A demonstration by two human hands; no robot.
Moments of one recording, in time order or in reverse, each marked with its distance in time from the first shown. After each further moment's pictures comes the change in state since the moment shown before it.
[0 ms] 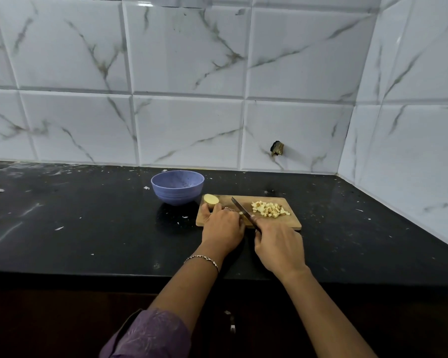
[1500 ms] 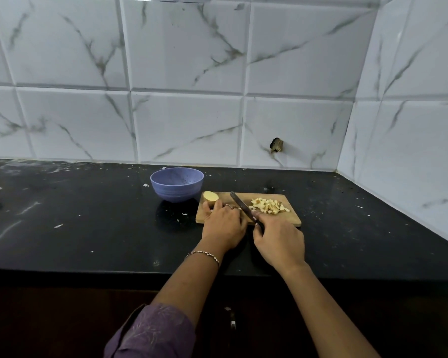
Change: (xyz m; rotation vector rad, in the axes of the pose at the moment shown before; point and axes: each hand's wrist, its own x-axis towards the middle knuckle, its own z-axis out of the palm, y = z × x) left_hand 0.001 0.001 0.001 -0.017 -0.044 0.023; right_hand 0.000 -0.002 -0.004 0.065 0.012 0.095
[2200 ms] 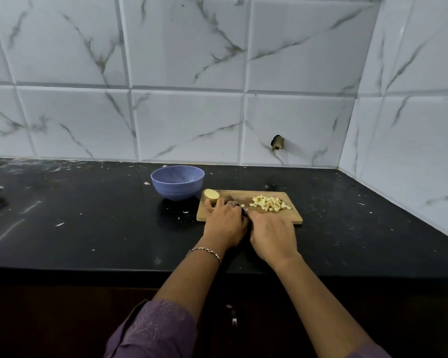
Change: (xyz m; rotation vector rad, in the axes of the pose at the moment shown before) left_hand 0.007 -0.004 0.012 0.009 0.021 0.032; right_hand 0.011 -0.007 0.011 -0.182 -0.066 -0.207
